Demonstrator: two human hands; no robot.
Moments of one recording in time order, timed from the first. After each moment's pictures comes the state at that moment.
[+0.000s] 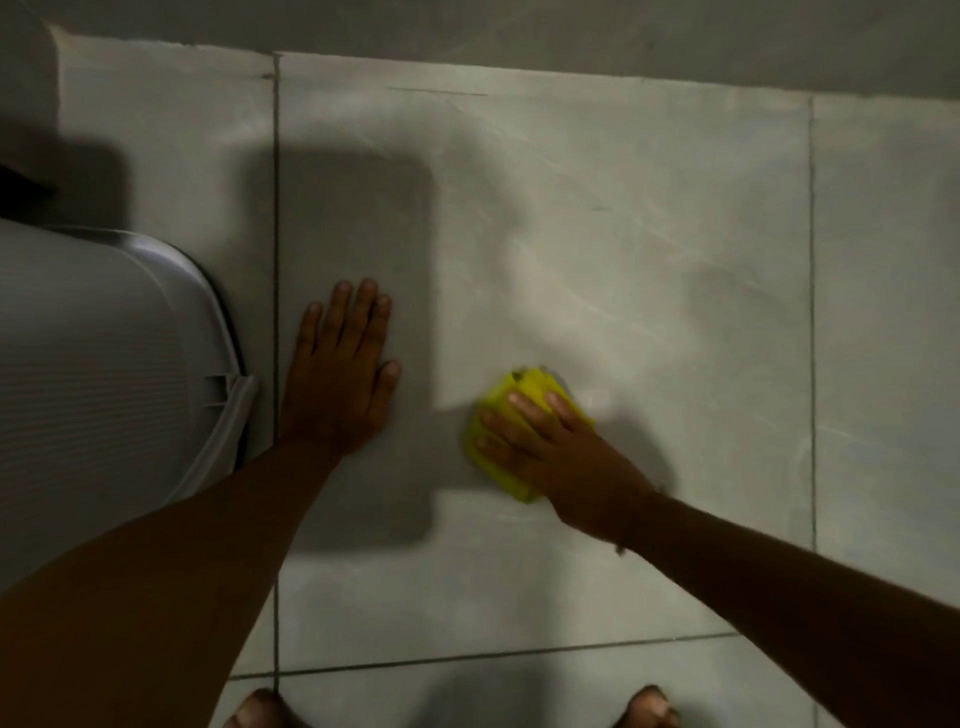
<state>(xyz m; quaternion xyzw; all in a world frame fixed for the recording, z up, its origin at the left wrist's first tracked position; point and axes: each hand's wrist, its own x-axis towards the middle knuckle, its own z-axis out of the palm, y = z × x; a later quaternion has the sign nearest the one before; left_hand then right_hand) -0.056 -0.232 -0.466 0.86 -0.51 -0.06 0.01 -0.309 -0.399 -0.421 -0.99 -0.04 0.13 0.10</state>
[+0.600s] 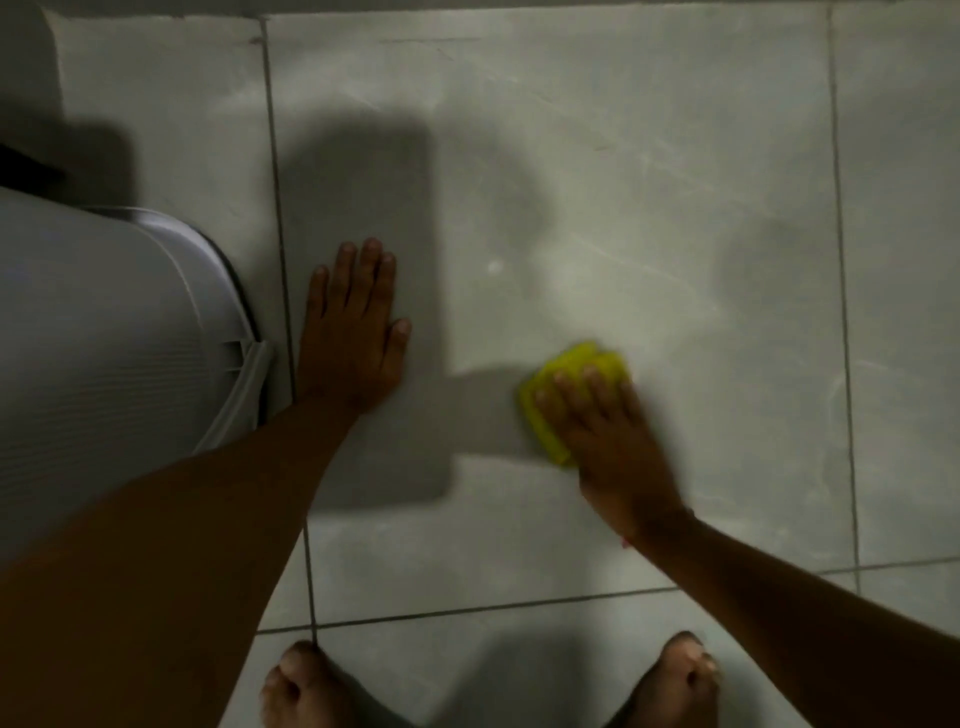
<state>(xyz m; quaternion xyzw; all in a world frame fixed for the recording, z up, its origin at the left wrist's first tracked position) -0.055 -0.232 -0.465 0.86 -0.51 -0.05 0.04 -0.354 -0.352 -0.421 -0.97 0.20 0.08 0.10</state>
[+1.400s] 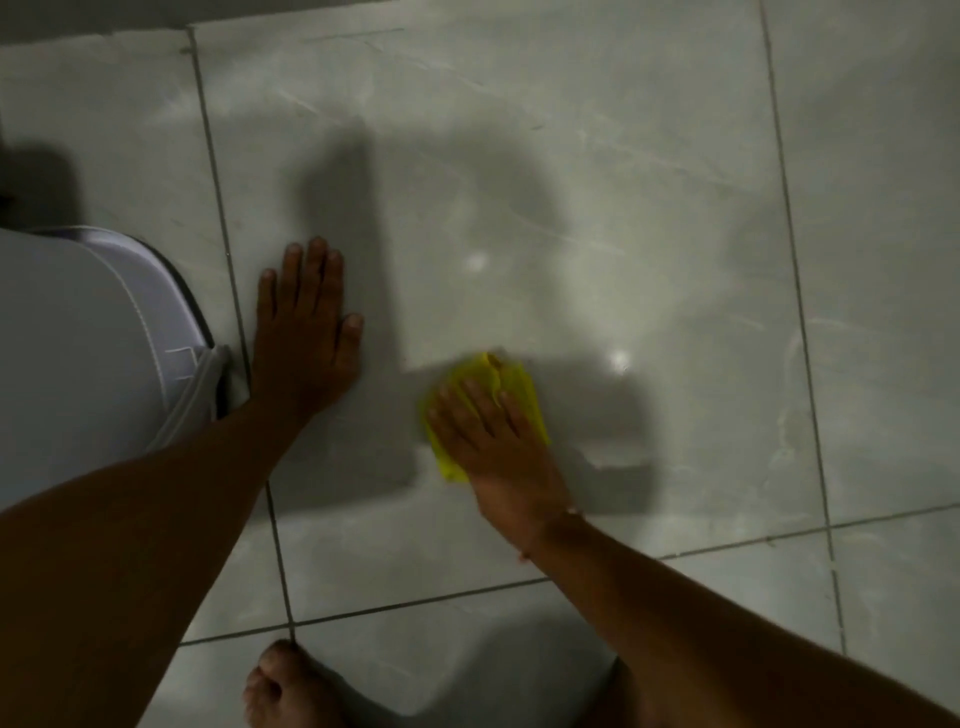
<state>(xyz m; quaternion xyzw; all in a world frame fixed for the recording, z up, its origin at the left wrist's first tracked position) -0.059 -0.233 -0.457 0.86 -0.51 -0.06 0.04 -0.323 -0.291 -0.424 -0.97 0.19 0.08 0.13</state>
